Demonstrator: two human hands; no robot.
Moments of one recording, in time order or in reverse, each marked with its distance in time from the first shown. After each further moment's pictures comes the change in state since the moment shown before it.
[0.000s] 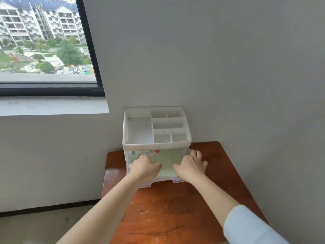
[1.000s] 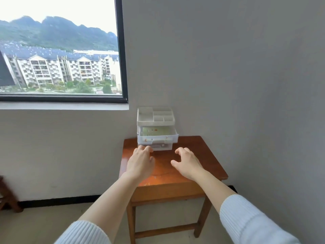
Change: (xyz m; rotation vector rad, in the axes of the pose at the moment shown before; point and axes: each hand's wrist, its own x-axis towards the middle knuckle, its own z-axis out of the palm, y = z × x) left_hand -0.346 -0.081 0.065 0.096 0.513 0.425; right_hand -0.358 0.086 -0.018 0.229 0.188 -0.335
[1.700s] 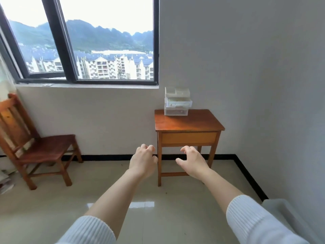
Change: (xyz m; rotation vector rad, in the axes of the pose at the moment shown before) left_hand -0.498 -0.039 -0.156 0.089 -0.013 -0.115; right_hand -0.486 -0.127 0.042 0.115 -0.036 -0.075
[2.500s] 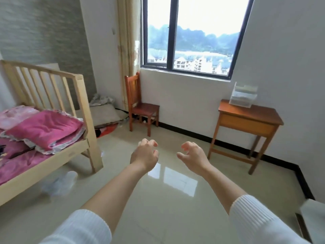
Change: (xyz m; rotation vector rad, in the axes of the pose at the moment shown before) left_hand -0.610 -0.014 -0.123 0.001 0.297 -0.465; right_hand -0.525 -0.127 0.023 0.149 -0.270 -0.452
